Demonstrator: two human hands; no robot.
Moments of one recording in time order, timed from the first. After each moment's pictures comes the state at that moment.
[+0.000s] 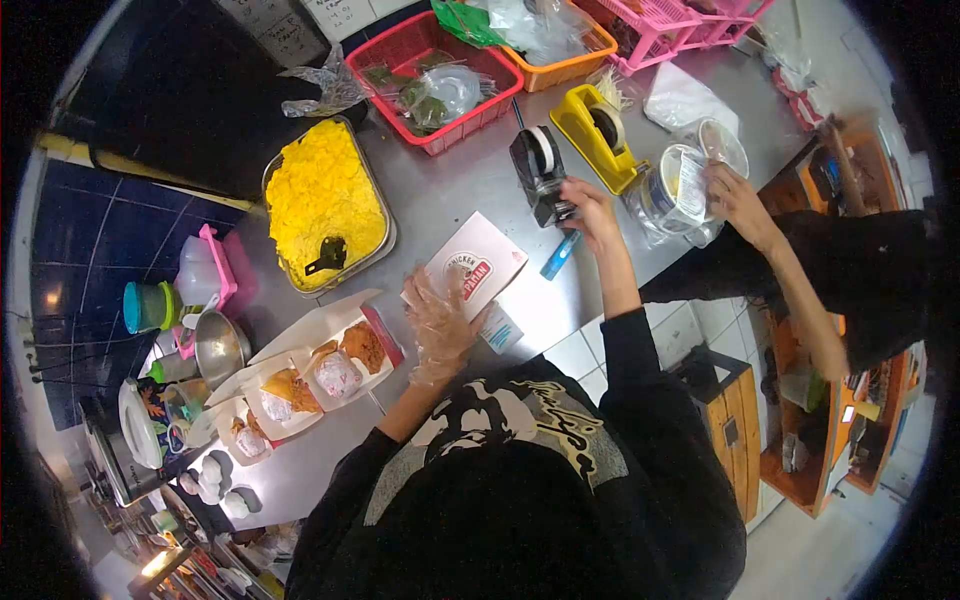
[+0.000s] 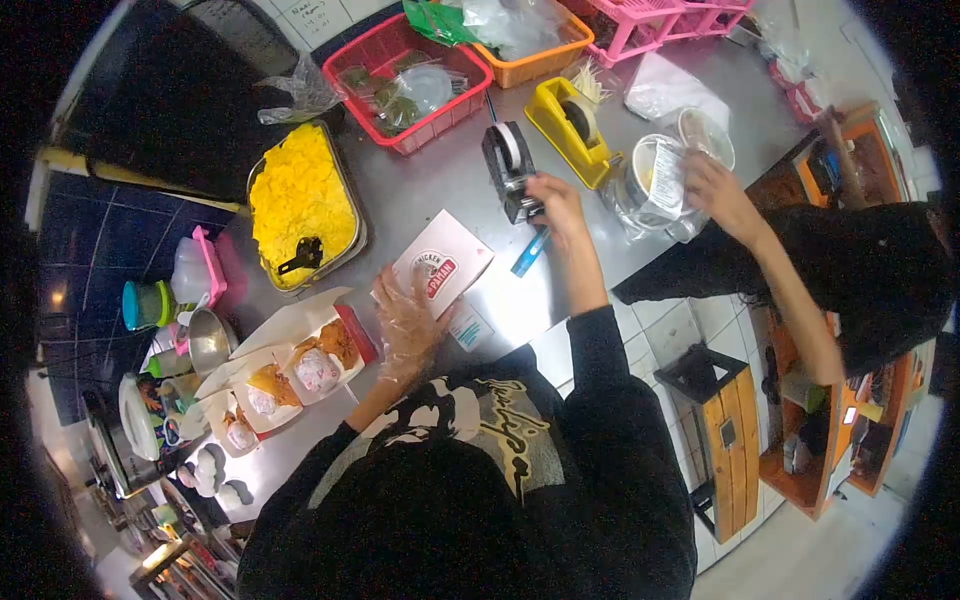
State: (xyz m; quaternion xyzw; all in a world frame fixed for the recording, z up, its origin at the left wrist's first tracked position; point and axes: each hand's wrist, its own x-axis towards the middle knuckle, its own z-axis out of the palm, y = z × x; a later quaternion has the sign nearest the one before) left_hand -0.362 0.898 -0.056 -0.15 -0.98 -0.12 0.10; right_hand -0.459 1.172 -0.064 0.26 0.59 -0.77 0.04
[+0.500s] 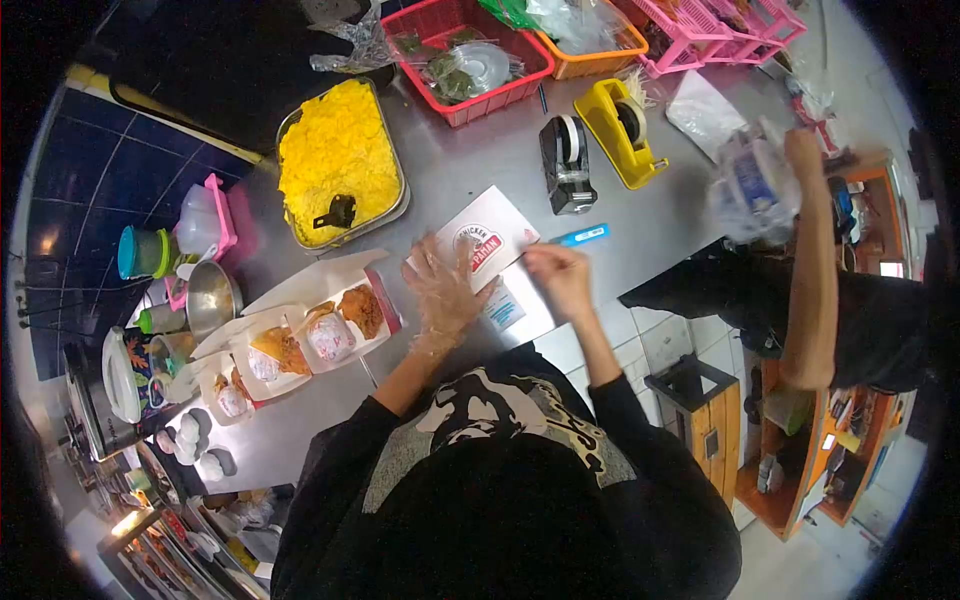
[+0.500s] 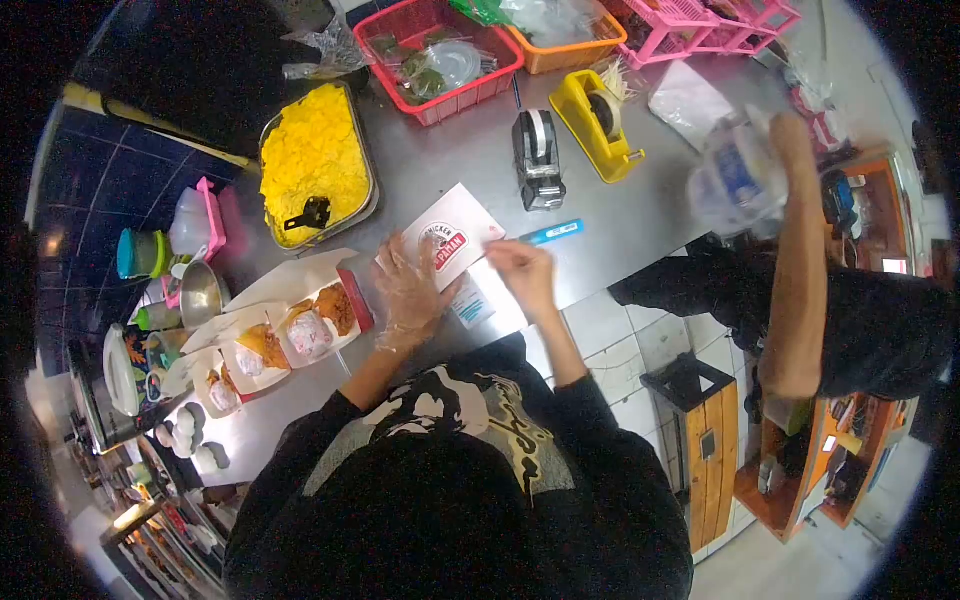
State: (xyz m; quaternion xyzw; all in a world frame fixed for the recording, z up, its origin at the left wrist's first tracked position) left_hand -0.358 0.902 -0.045 -0.12 -0.99 -0.06 0.07; right_hand -0.358 1.091 -0.075 0.10 0.74 -0.67 -0.04
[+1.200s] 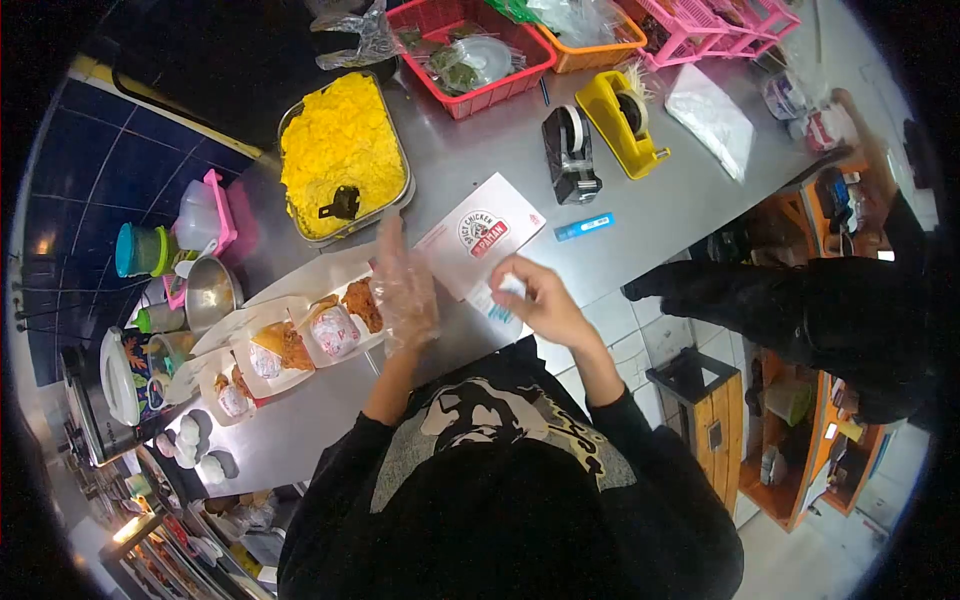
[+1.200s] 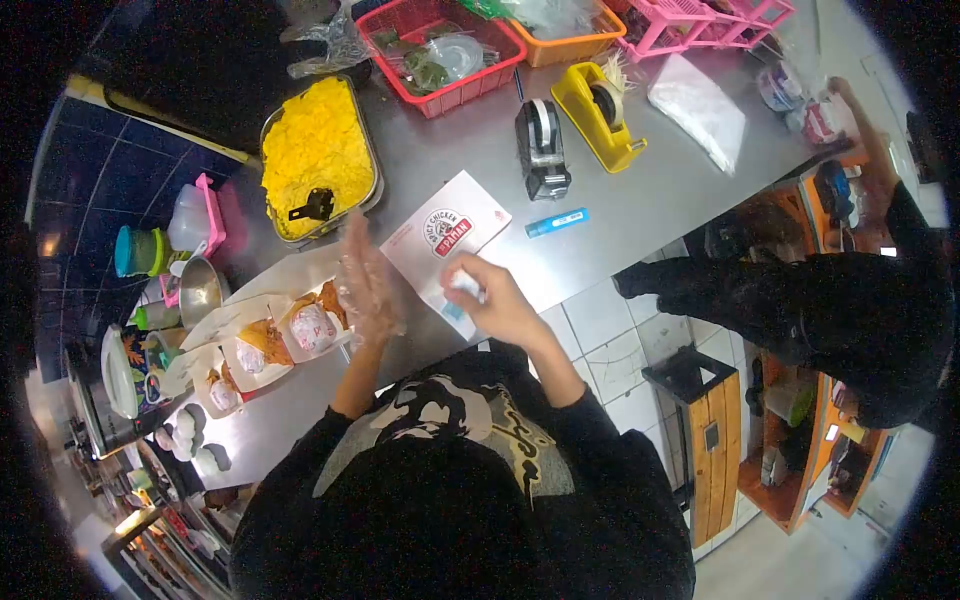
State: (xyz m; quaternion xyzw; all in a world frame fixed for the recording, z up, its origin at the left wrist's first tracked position) left_hand -0.366 0.849 -0.040 -0.04 -0.78 -0.60 0.15; right_hand -0.331 1.048 0.005 -0.12 0.71 -0.69 0.11
